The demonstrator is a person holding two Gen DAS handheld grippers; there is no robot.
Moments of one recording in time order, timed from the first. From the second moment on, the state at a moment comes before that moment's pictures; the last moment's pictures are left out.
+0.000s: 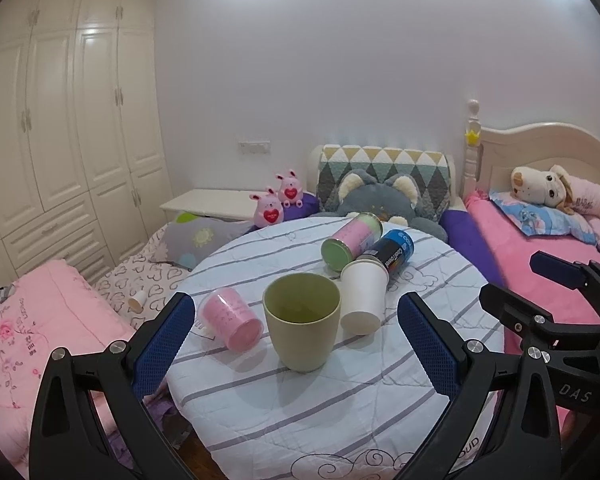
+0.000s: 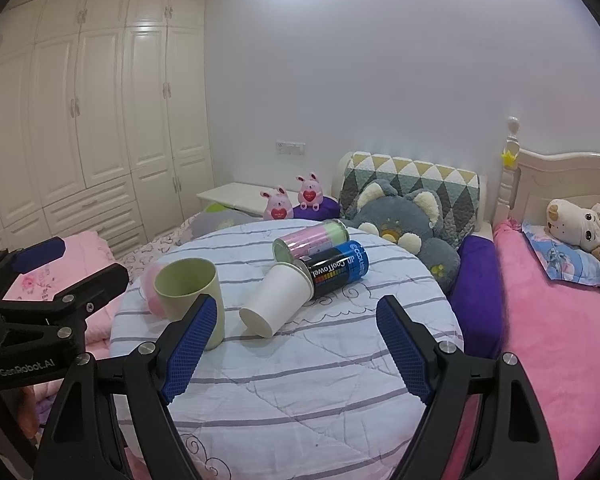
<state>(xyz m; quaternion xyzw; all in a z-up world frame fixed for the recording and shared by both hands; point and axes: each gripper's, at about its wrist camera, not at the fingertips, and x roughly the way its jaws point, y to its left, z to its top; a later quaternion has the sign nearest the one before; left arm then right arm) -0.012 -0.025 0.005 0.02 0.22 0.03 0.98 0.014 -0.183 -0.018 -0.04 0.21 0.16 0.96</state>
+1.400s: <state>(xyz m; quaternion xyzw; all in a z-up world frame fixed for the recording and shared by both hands) -0.017 -0.027 0.004 0.03 0.21 0.04 0.98 0.012 -0.178 -0.020 -0.04 0.21 0.16 0.96</state>
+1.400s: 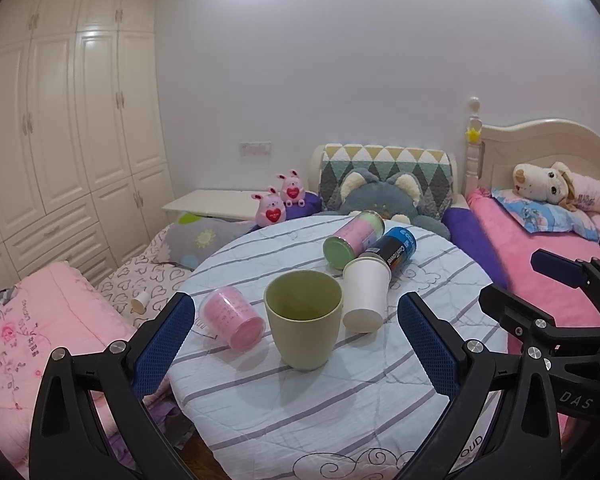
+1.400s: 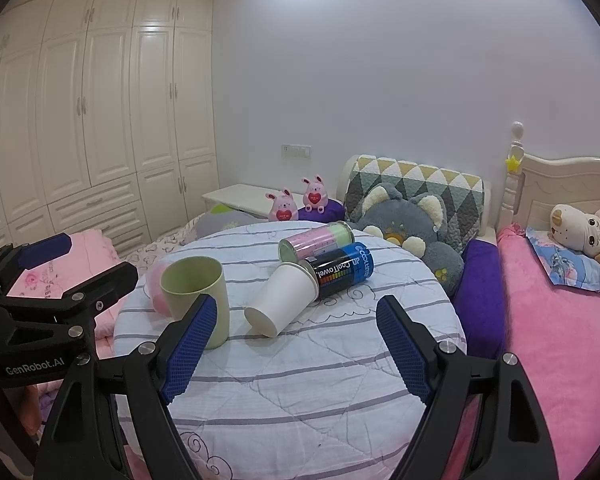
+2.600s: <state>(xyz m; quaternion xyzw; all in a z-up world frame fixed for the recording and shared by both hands) -0.002 -0.022 -0.003 0.03 0.22 0.06 0.97 0.024 -0.176 -0.027 -0.05 0.22 0.17 0.96</state>
